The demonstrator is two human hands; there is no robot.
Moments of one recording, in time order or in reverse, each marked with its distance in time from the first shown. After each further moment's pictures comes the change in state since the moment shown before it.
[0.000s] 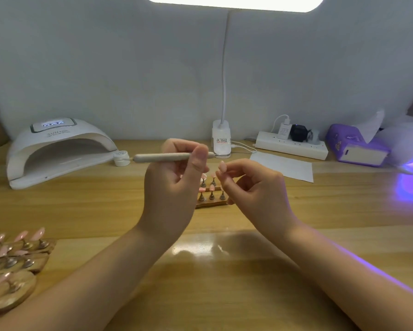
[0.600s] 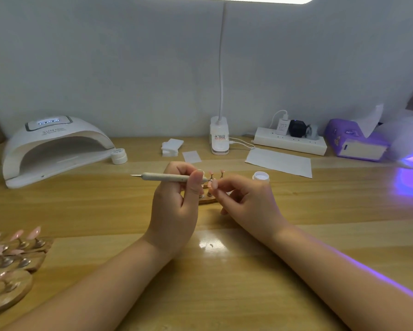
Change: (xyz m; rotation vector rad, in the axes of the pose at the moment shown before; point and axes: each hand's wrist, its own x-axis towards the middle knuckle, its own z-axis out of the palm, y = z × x) left_hand -0.022 -0.038 0.000 0.137 -0.062 0.078; right_hand -0.016 0.026 0.007 -0.037 -0.150 0.099
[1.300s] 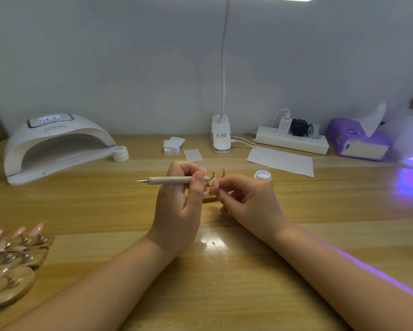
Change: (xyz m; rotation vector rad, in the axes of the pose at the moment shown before) left_hand -0.003 -0.004 0.002 -0.012 -0.007 -0.018; right_hand 0.000 0.005 0.002 -0.016 -0.010 -0.045
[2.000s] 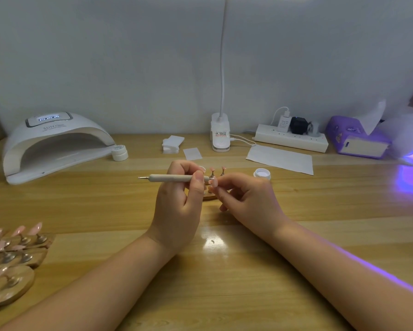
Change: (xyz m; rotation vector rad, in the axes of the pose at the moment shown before) left_hand 0.000 0.000 0.000 0.044 -0.018 -0.025; right_hand 0.000 -0.003 -0.001 -0.010 -0.005 0.008
